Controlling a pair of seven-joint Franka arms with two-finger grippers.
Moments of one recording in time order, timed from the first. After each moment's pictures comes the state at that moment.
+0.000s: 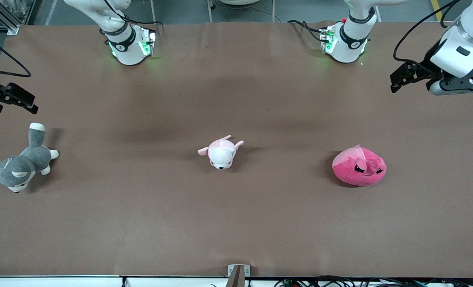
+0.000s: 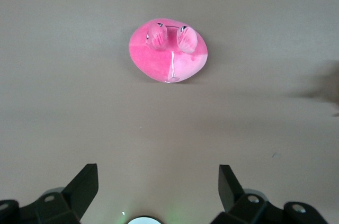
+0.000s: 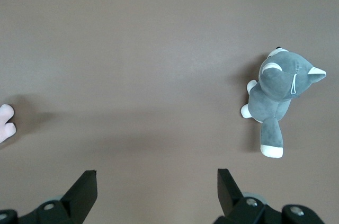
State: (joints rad) left arm -0.03 -0.14 -0.12 -1.72 0.00 1.56 -0.19; right arm -0.08 -0.05 0.02 -1.64 -0.01 1.64 -0.02
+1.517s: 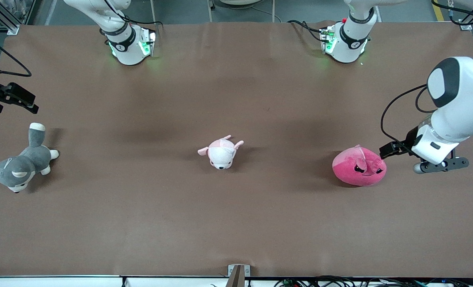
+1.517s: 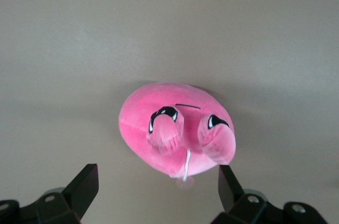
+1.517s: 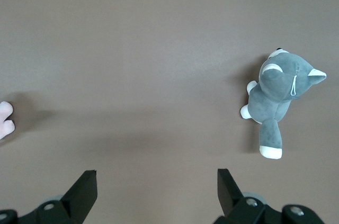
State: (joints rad) left arm 0.02 0.20 -0.09 -1.83 0.00 2.07 -0.18; right arm -0.08 -0.05 0.02 -1.64 -0.01 1.64 -0.03
